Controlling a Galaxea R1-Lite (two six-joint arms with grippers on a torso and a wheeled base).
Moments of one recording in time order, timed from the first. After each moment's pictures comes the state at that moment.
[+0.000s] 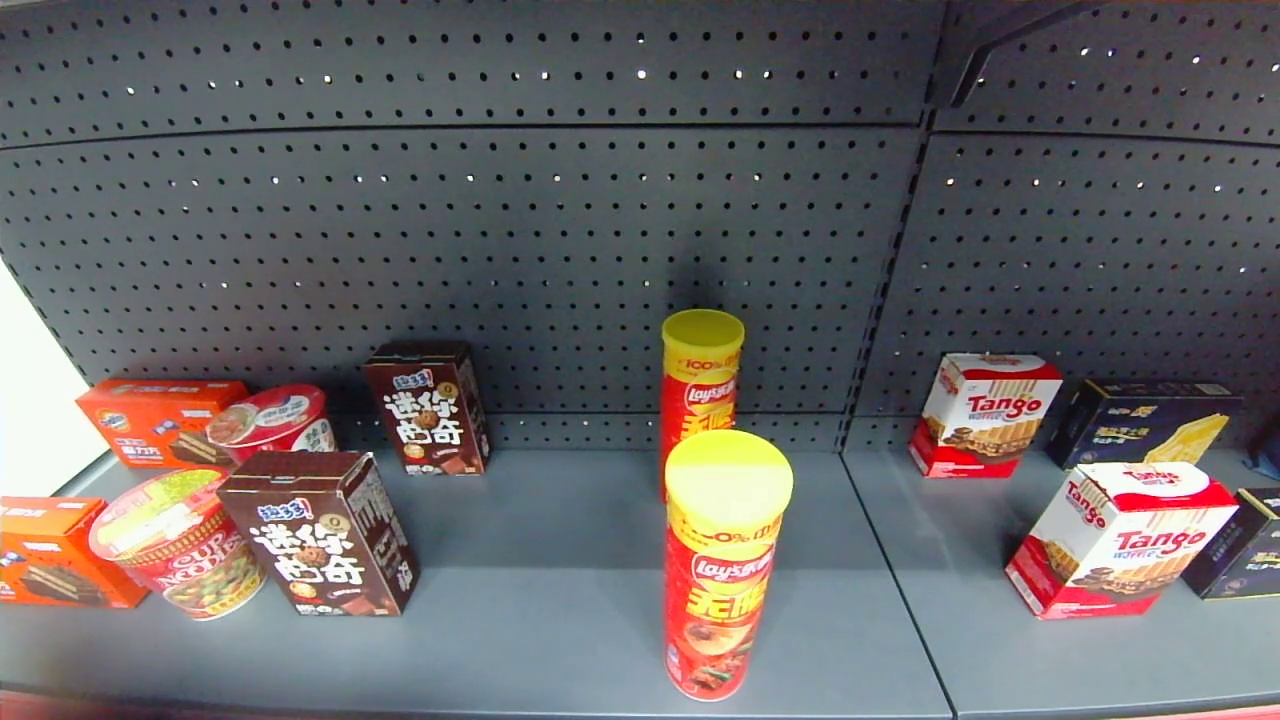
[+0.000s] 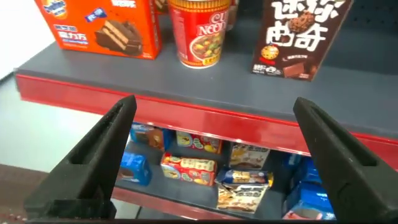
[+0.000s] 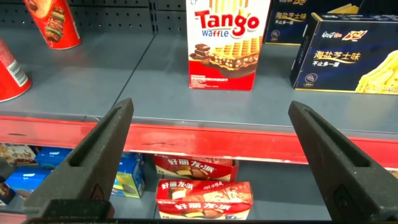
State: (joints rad) left arm -0.09 0.09 -0.03 0.02 0.29 -0.07; right arm 0.00 0.00 -0.03 0.01 0.07 -0.01
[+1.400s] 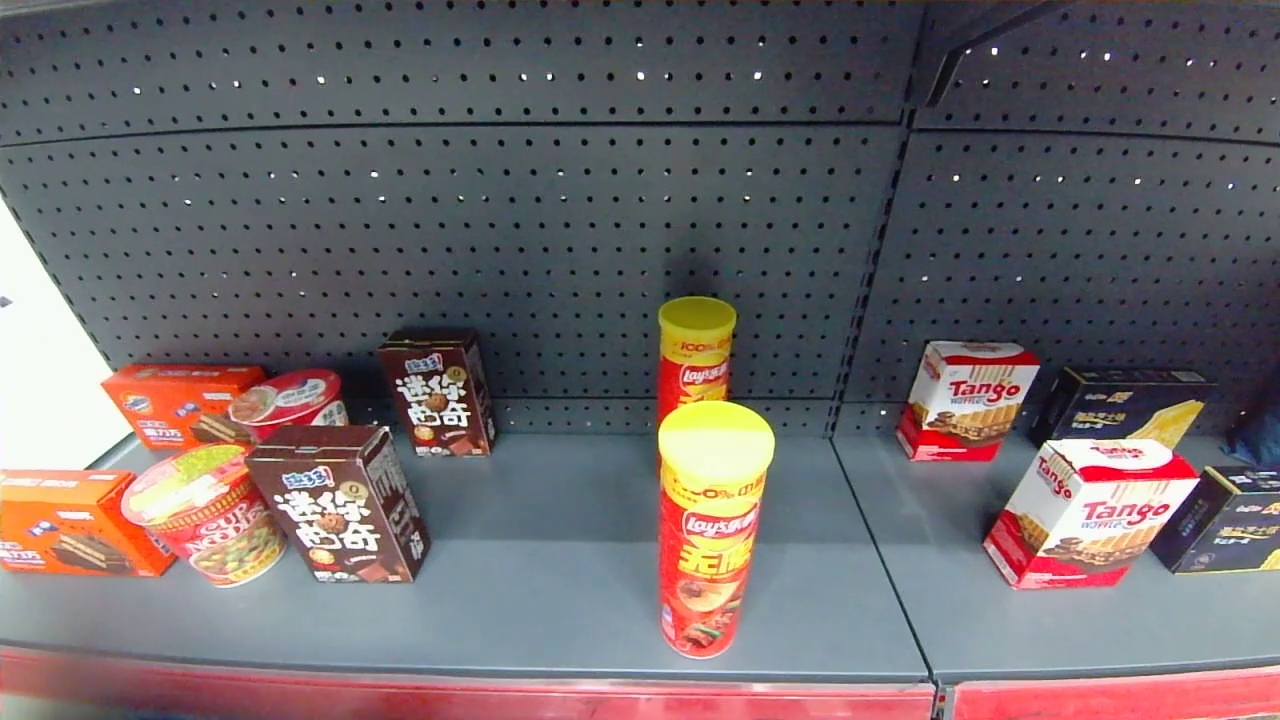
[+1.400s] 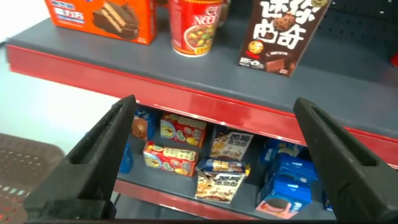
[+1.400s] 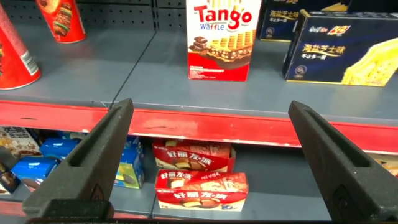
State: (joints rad) left arm -0.09 0.09 -0.03 0.02 0.29 -0.18; right arm 0.00 0.00 -0.03 0.00 0.07 -0.02
